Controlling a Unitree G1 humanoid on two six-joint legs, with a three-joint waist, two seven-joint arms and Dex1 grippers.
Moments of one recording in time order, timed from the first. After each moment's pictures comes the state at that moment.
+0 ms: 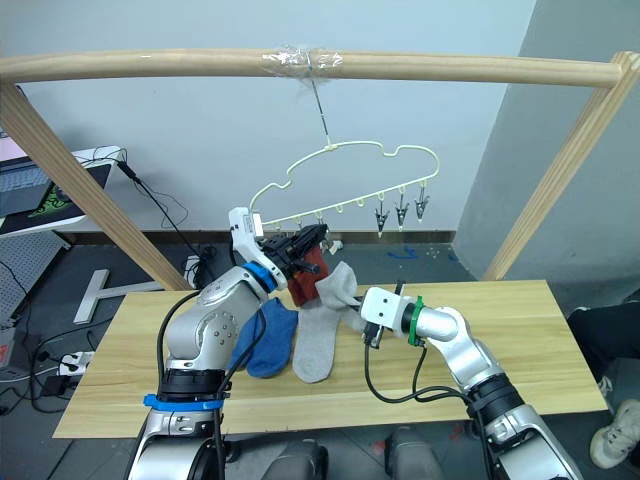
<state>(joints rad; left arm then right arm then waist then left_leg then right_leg) -0.48 0.15 0.09 0.00 -0.48 0.53 -0.43 -0.44 -0.33 0.36 0.31 -0.17 -0.22 0.71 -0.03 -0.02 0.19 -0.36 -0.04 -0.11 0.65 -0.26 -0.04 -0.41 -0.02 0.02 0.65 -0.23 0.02</state>
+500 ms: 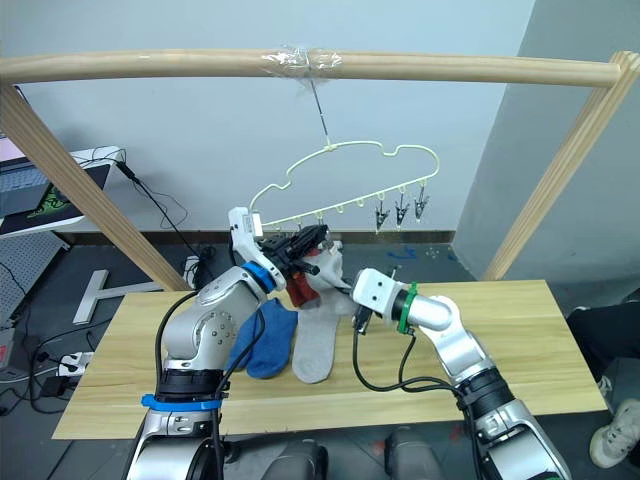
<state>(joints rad) -0.48 0.16 0.09 -0.01 -0.49 0.54 -0.44 -0.46 -0.27 0.33 0.23 -0.10 -0.19 0.70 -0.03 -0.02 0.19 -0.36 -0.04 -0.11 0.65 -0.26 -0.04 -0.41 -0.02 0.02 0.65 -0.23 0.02</state>
